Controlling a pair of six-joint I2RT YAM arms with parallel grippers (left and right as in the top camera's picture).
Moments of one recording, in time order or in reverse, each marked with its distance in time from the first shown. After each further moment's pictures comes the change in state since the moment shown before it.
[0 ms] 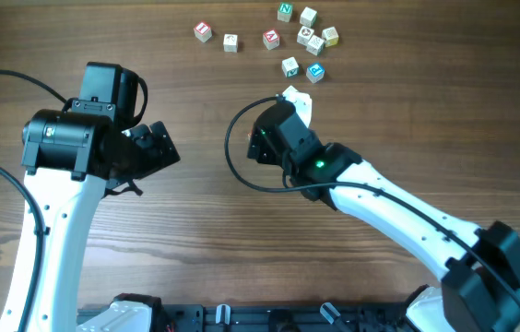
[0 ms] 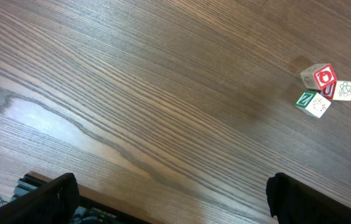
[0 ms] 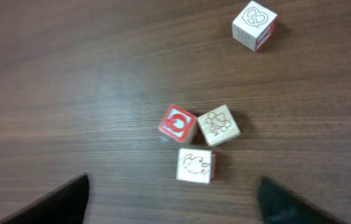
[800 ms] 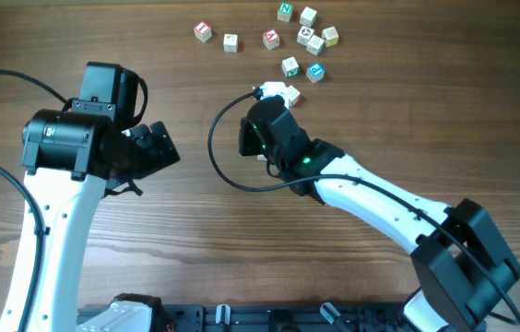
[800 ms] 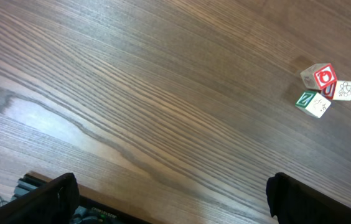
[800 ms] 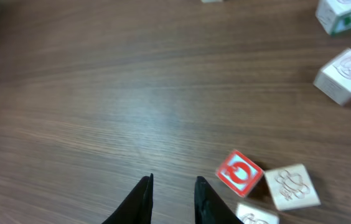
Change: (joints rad) left arm 0.000 0.000 0.000 0.000 0.000 0.000; right arm 0.000 0.098 0.002 0.293 -0.097 -0.144
